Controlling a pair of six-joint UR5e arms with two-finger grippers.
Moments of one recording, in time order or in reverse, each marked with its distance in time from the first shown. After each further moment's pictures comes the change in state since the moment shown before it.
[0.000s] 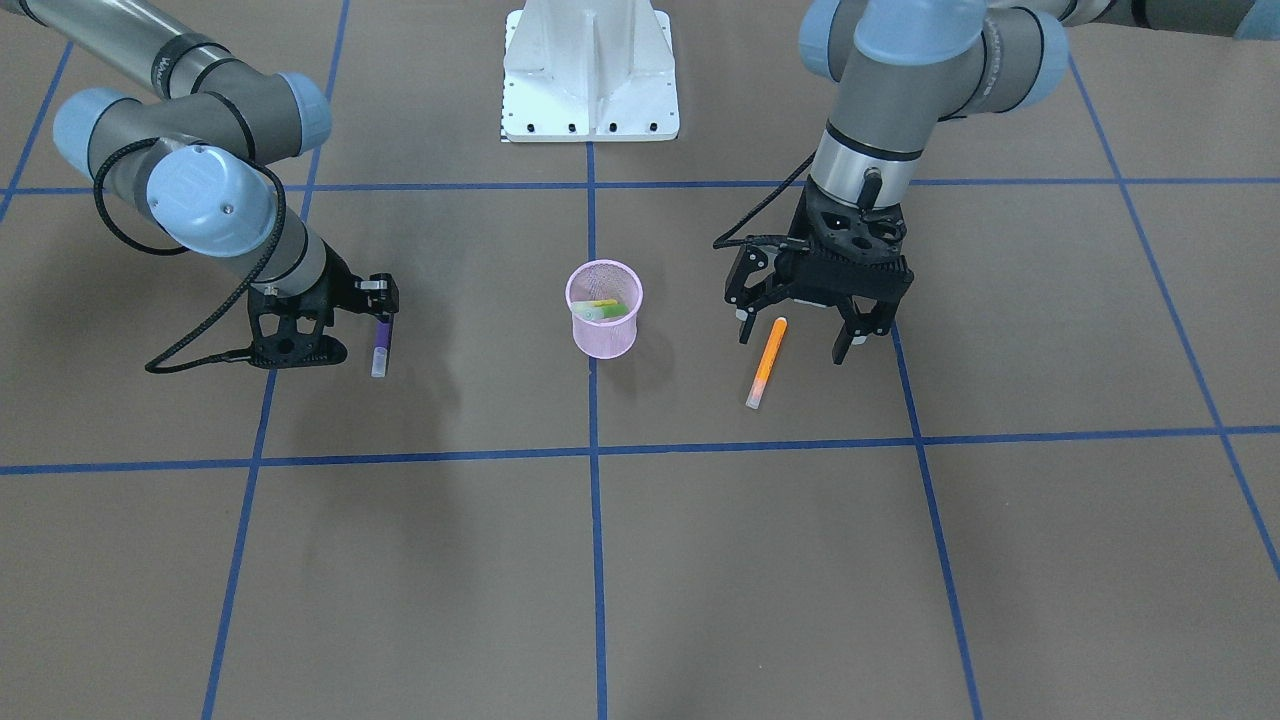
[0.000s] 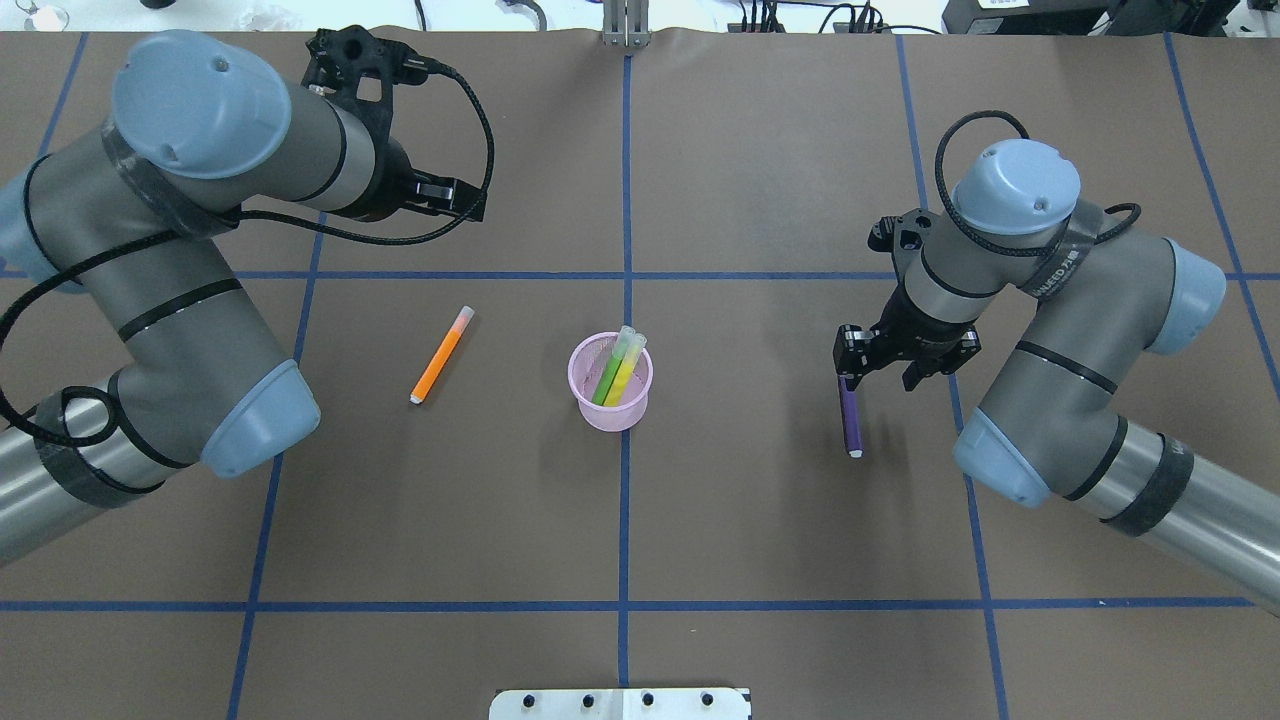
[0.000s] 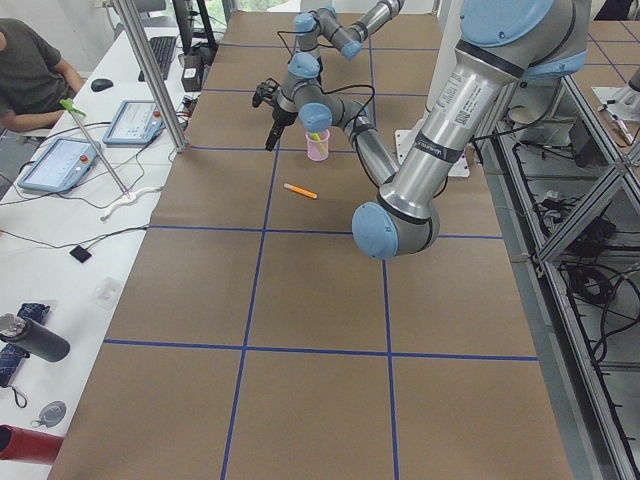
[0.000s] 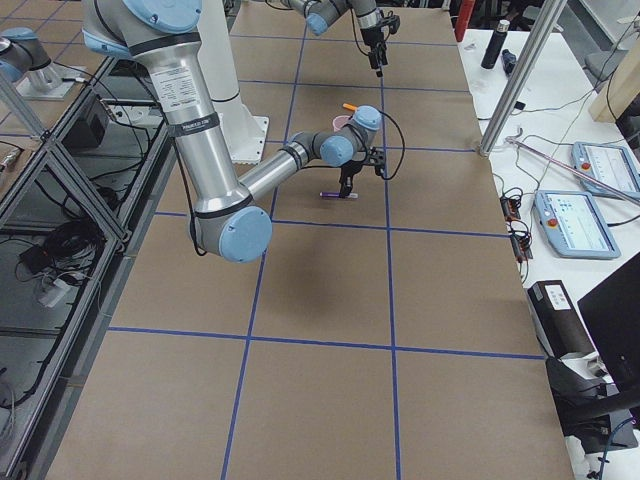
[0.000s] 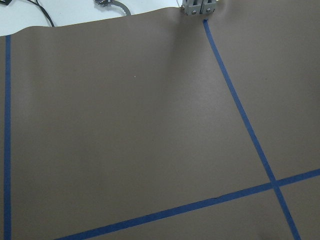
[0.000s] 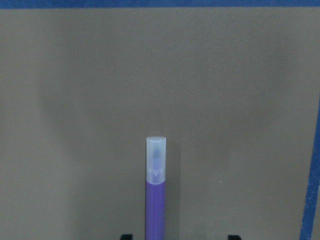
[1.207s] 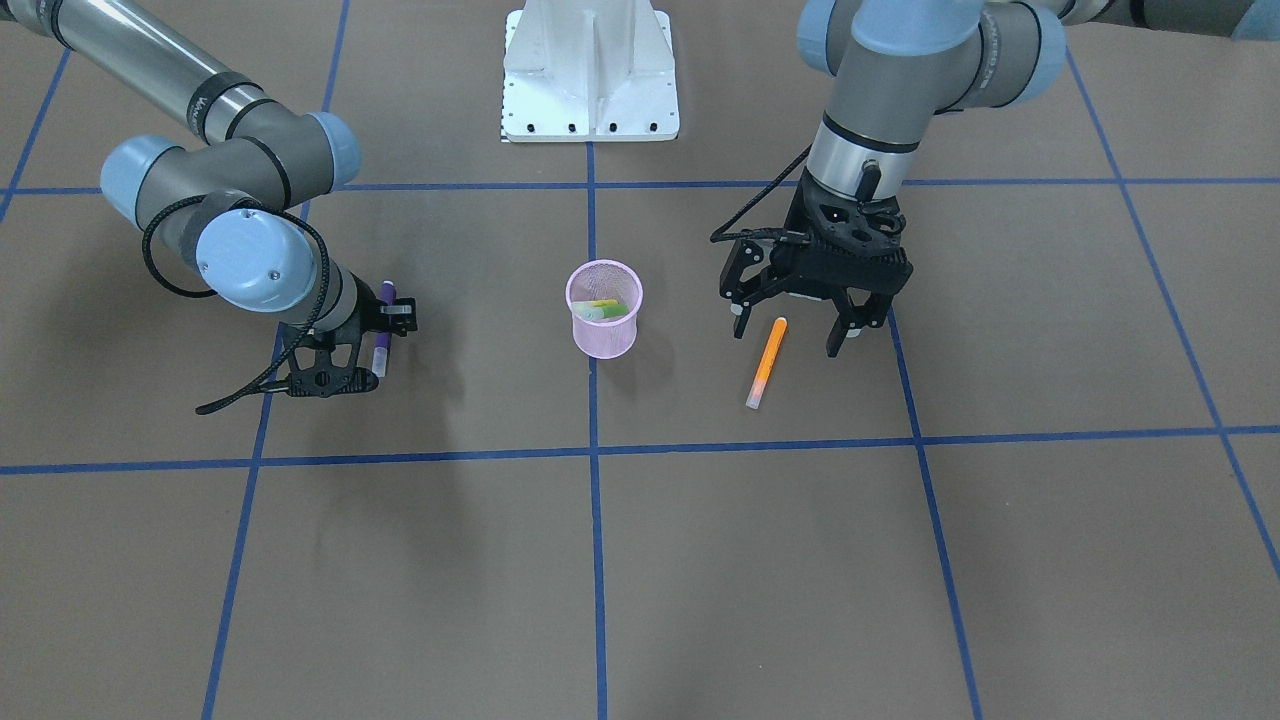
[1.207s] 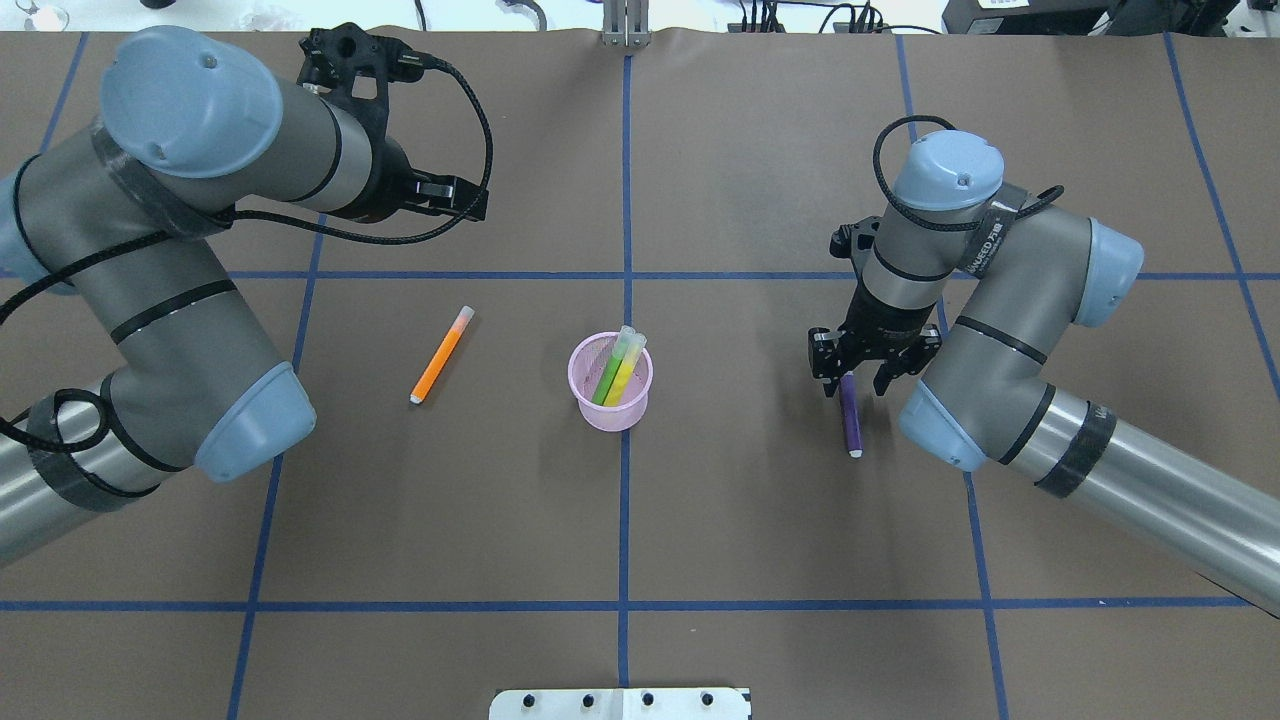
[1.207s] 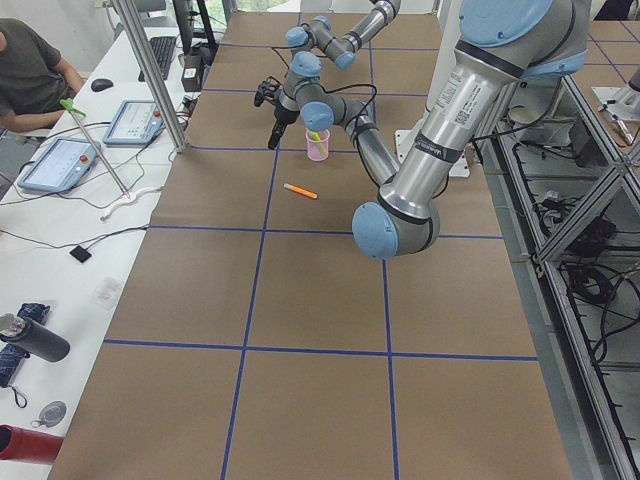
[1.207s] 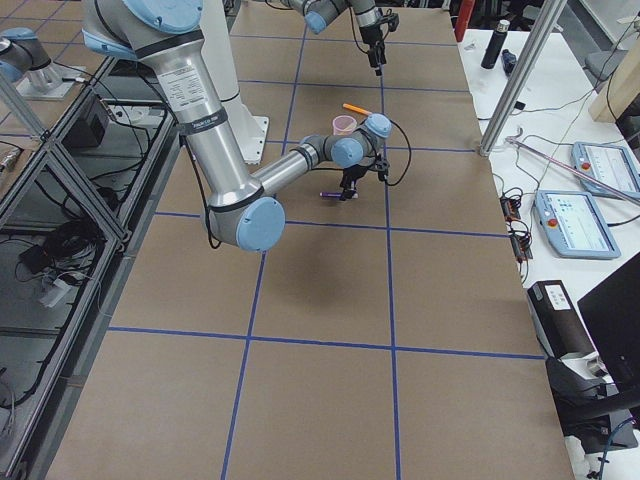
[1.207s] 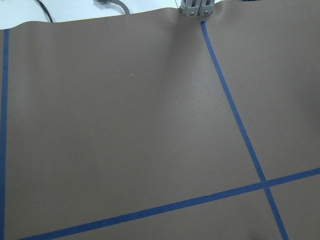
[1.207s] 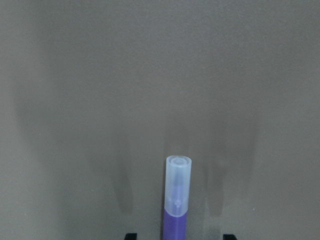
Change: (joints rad) left arm 0.010 0.001 -0.009 -0.001 0.005 -0.053; right arm -0.019 0.048 -0.111 -0.004 0.033 -0.029
